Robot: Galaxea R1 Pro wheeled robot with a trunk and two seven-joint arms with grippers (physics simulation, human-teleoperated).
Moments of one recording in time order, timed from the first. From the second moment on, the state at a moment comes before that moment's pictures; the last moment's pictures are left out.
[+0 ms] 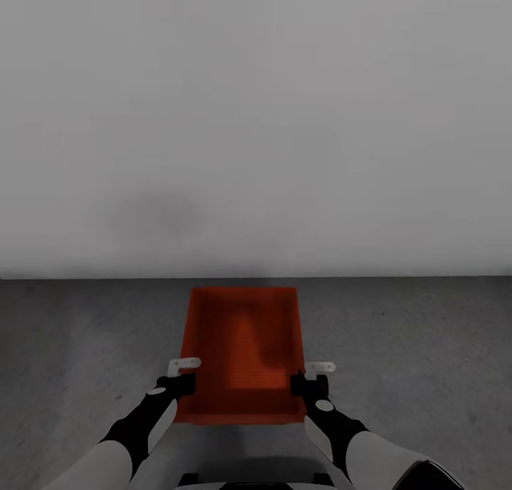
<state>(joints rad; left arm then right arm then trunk) -0.61 -0.01 -0.16 -0.47 0.23 0.12 0.14 -0.71 0.14 0.51 -0.15 -0.43 -0.26 -0.23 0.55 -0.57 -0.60</state>
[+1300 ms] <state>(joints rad) -0.61 -0.01 -0.16 -0.46 0.23 0.12 0.14 -0.71 0.14 0.51 -0.14 -0.43 -0.26 -0.23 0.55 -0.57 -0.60</state>
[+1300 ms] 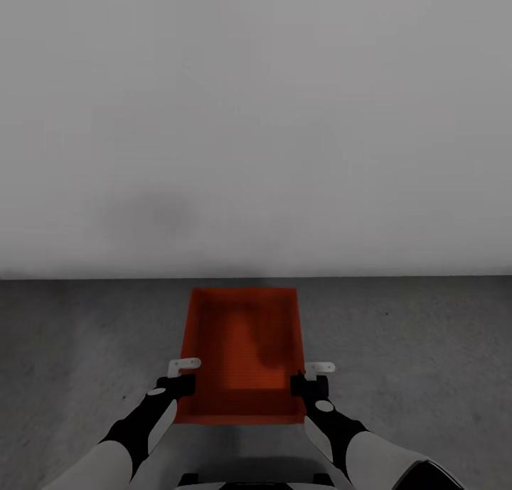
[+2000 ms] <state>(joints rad) -0.61 -0.01 -0.16 -0.46 0.23 0.12 0.14 -0.71 0.14 0.51 -0.14 -0.43 -0.26 -0.23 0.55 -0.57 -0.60</state>
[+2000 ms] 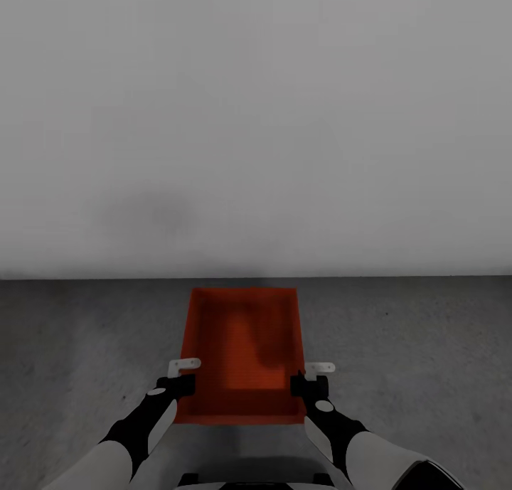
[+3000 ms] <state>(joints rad) -0.61 -0.01 -0.16 -0.46 0.23 0.12 0.14 -0.71 0.14 0.51 -0.14 -0.43 -0.26 -0.23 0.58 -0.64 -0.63</state>
